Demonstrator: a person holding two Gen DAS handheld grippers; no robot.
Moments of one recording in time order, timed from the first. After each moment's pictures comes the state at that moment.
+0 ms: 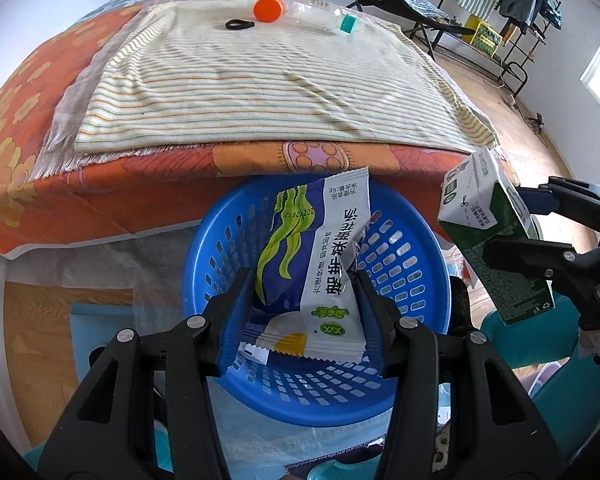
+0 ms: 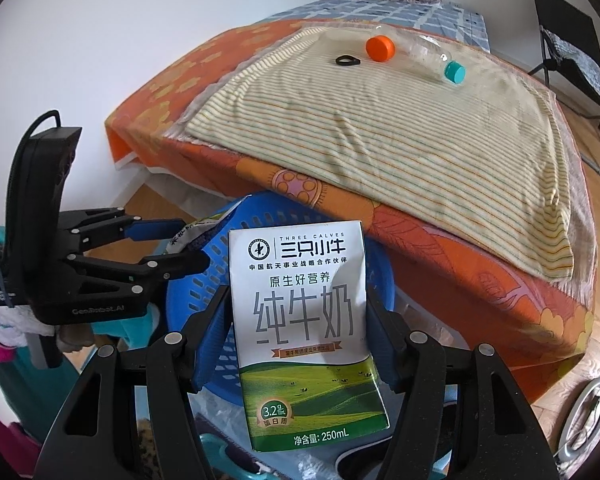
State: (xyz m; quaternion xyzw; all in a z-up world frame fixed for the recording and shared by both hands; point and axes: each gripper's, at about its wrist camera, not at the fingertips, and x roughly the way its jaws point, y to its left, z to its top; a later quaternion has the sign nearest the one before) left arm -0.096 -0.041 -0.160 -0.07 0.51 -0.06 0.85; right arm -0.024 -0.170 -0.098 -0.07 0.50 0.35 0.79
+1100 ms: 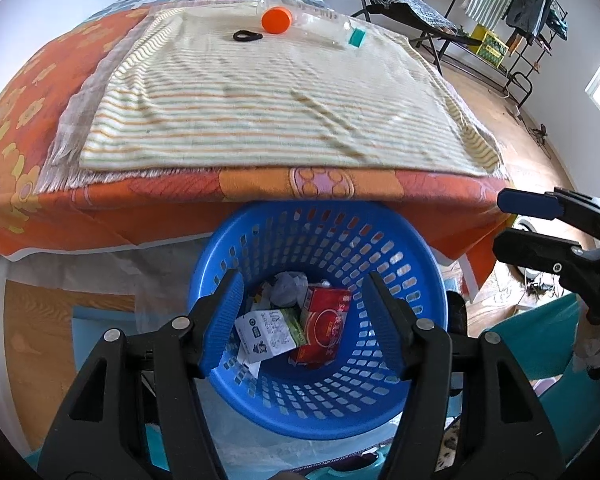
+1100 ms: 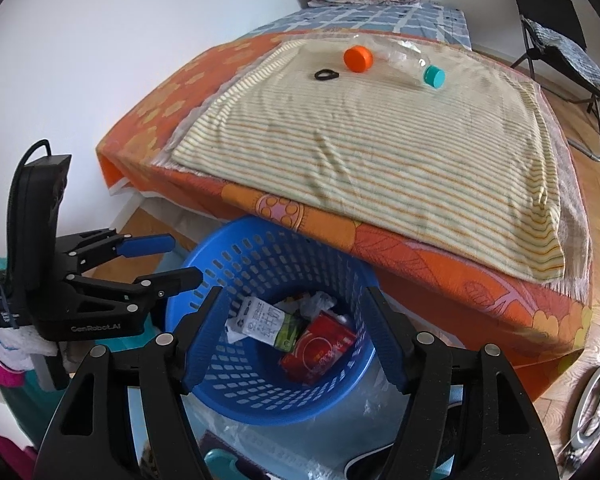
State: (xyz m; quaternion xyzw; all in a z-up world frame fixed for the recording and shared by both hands) left arm -0.080 -0.037 -0.147 -0.09 0.51 -0.05 0.86; right arm -0.007 -0.179 -0.085 -0.04 0.49 0.33 0.80
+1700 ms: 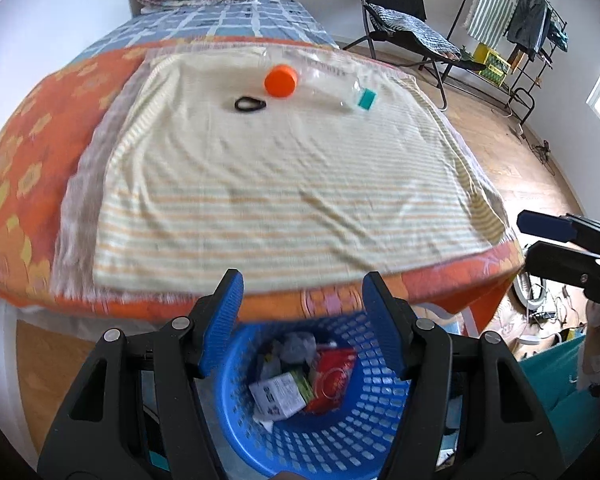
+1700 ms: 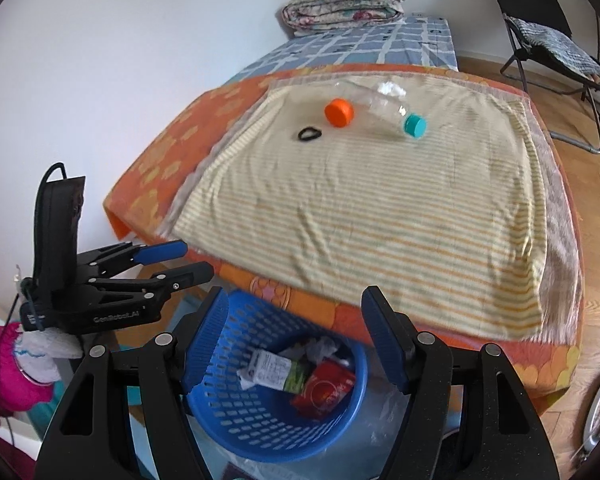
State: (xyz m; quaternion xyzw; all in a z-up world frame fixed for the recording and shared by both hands) left arm -0.004 -0.021 -0.101 -0.07 0.47 -0.04 0.88; right arm 0.054 -0.194 -0.040 0.02 0.47 0.33 0.82
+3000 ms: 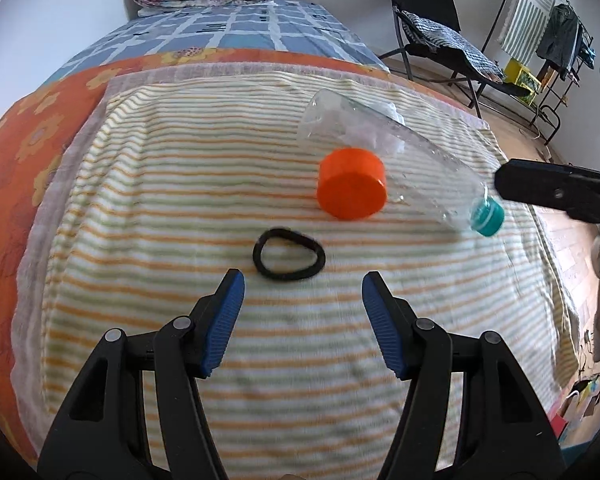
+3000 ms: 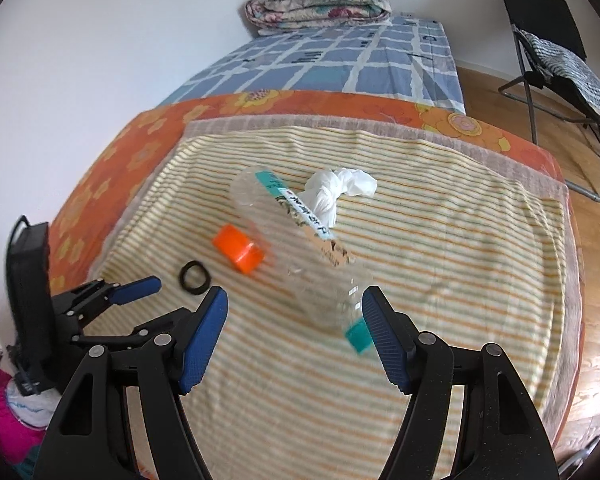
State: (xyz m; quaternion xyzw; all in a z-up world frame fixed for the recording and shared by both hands) left arm 0.223 0.023 -0.156 -0.08 0.47 -0.02 0.88; right arm 0.322 -0.122 -0.080 -0.03 0.49 0.29 0.82
